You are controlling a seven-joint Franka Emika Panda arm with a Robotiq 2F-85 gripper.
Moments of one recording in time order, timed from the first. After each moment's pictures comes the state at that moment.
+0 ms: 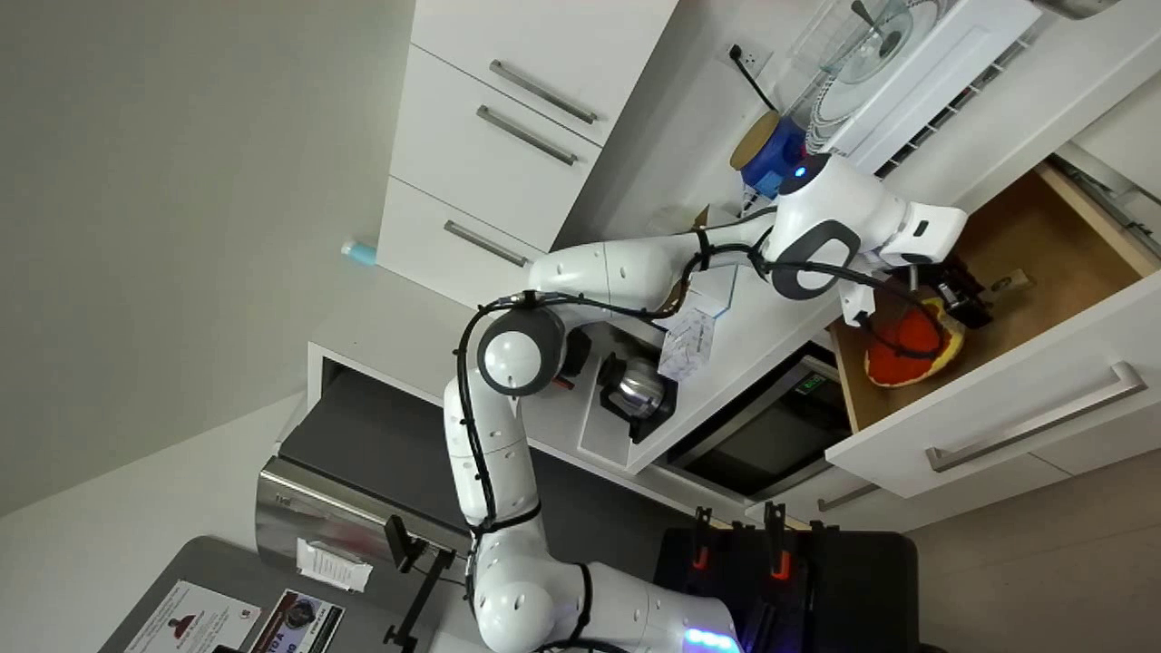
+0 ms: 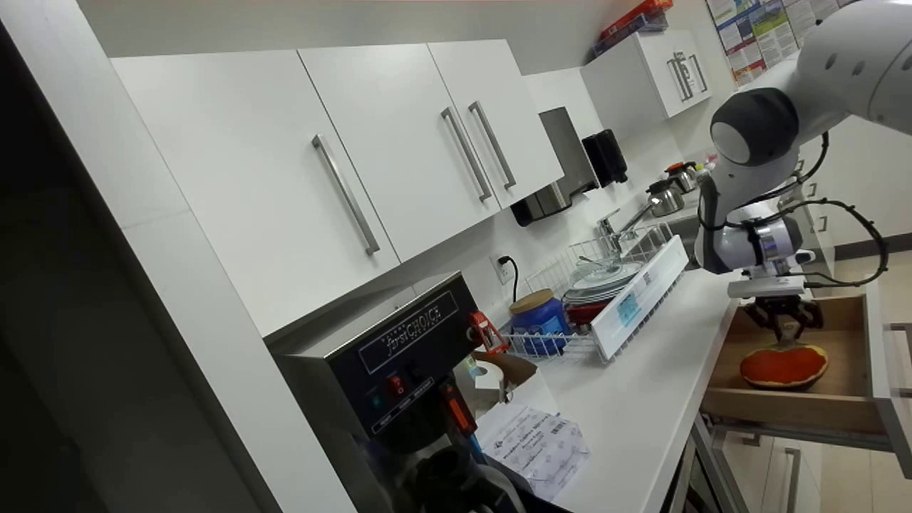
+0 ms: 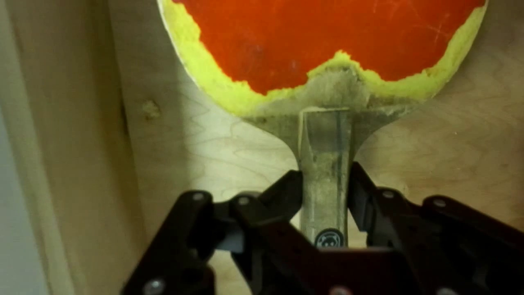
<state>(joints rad) -0.46 0.91 -0.23 -1.65 0.40 2.49 0.41</state>
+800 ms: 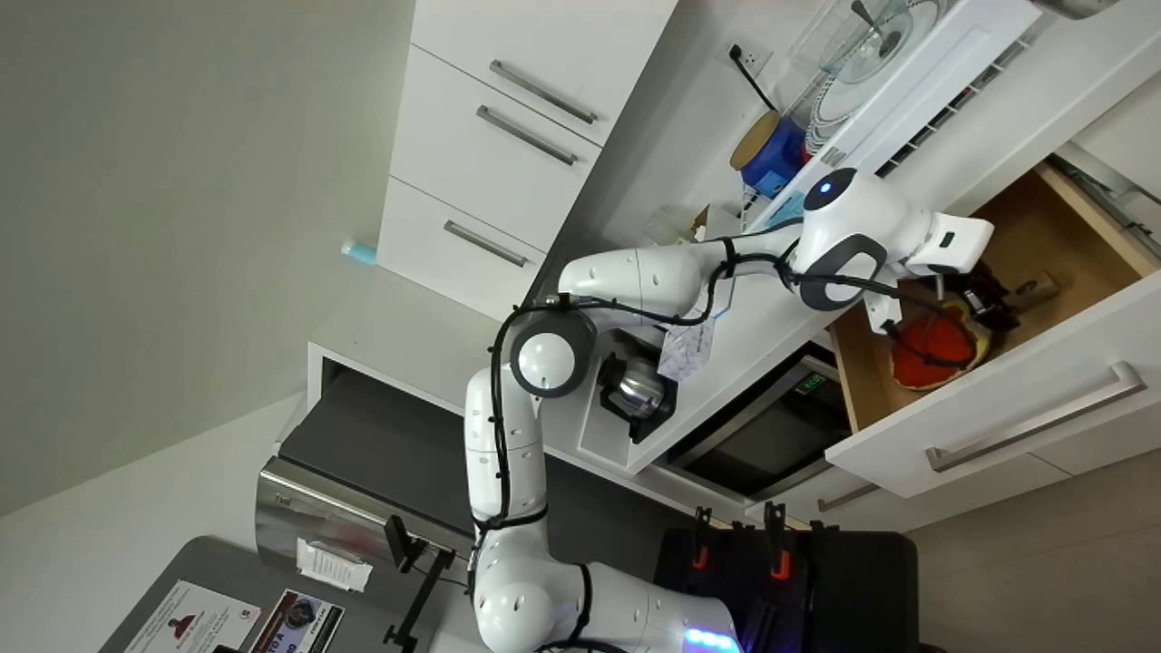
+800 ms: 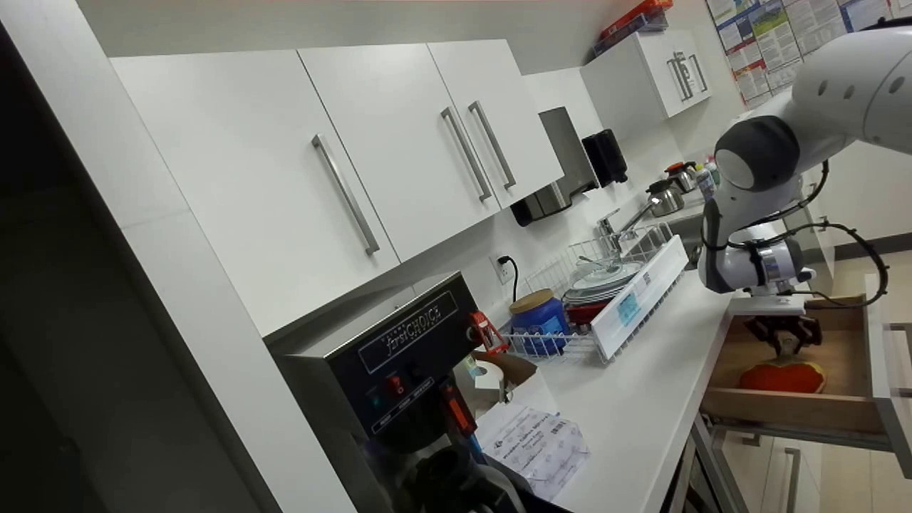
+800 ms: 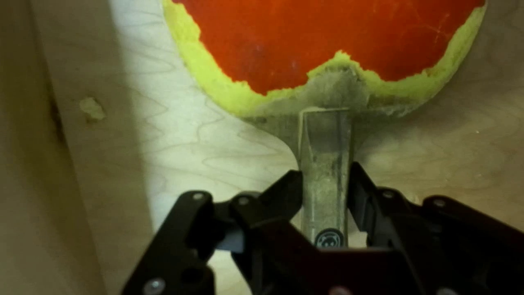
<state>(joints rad) -0.46 1.03 -0.21 -1.56 0.43 2.56 0.42</state>
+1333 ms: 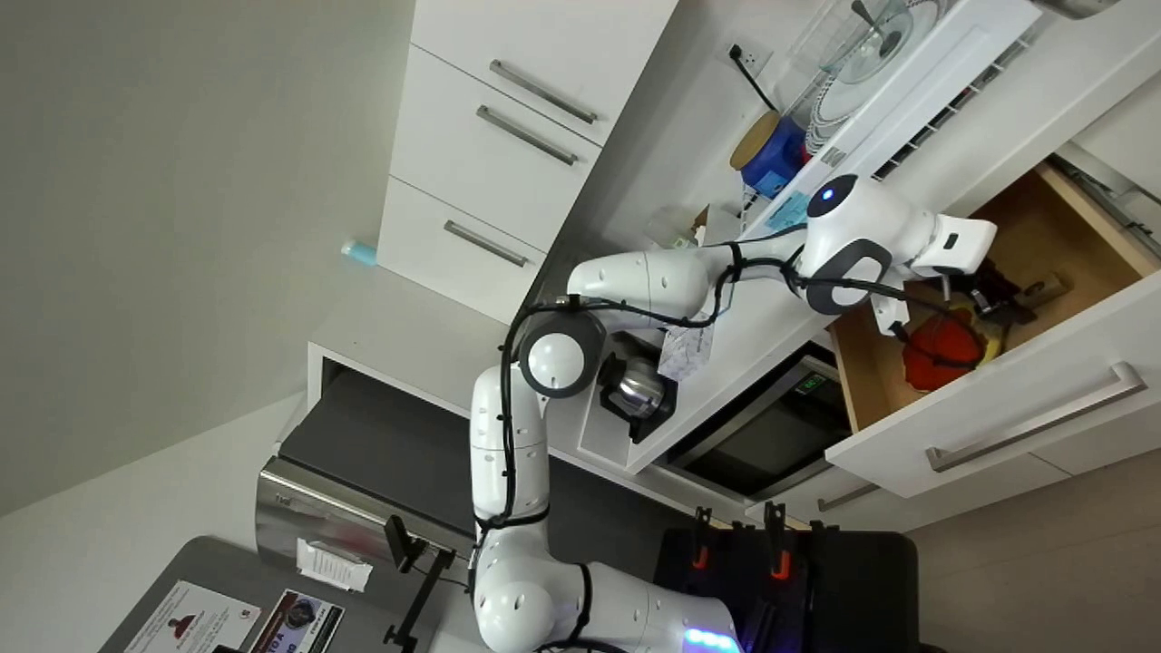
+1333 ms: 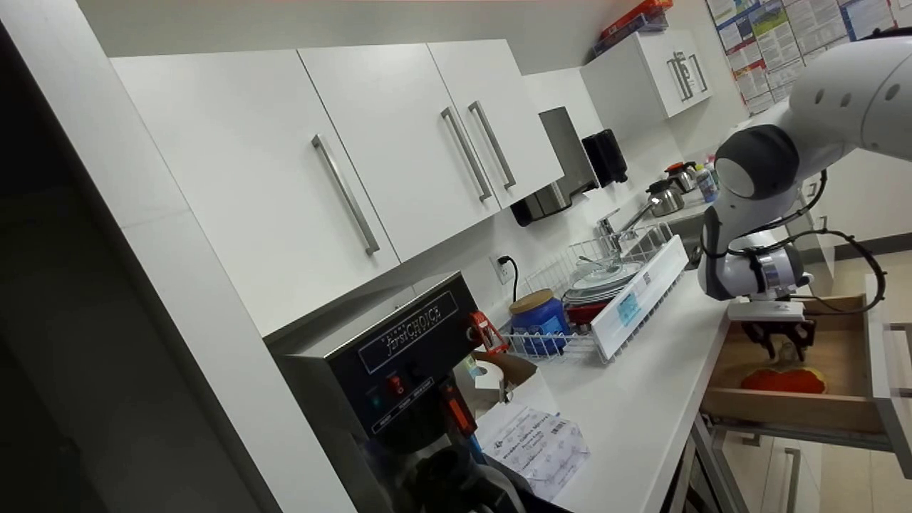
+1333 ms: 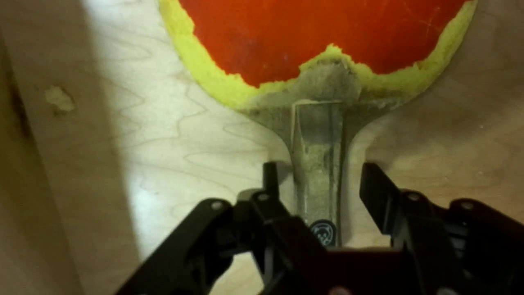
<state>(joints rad) -0.46 1.07 -0.21 -1.54 0.43 2.61 0.42</state>
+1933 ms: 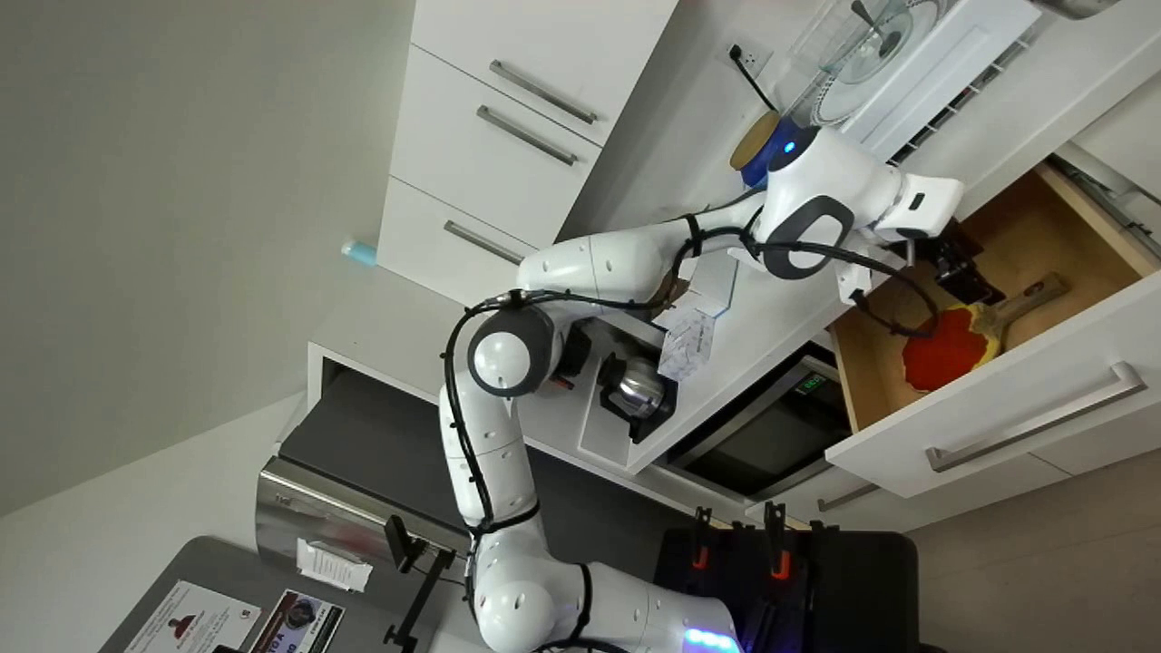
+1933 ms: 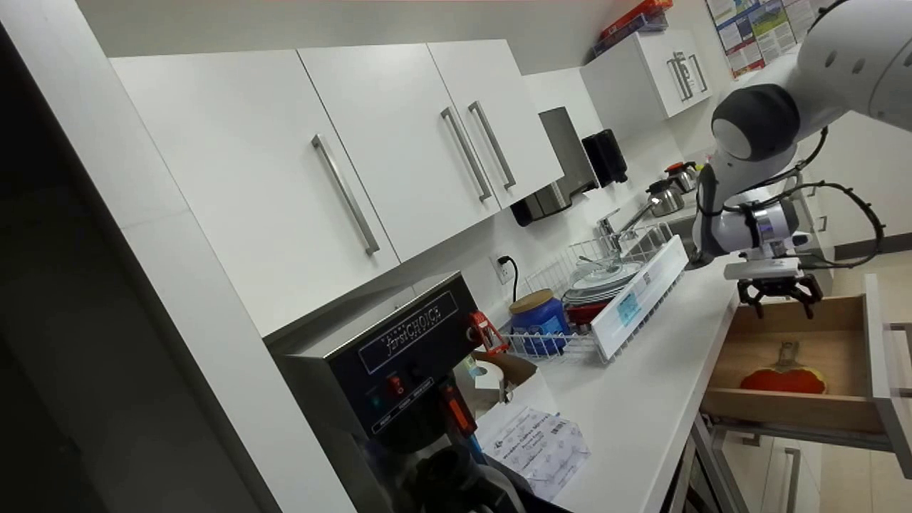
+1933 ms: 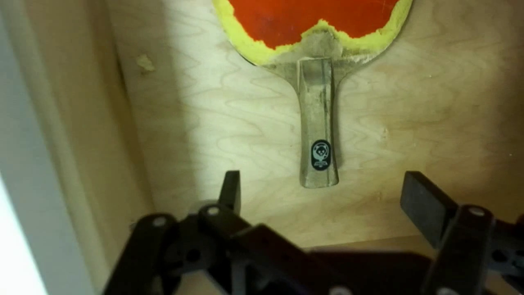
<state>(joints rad) -0.45 0.89 -0.28 -1.61 0.42 2.45 0.43</state>
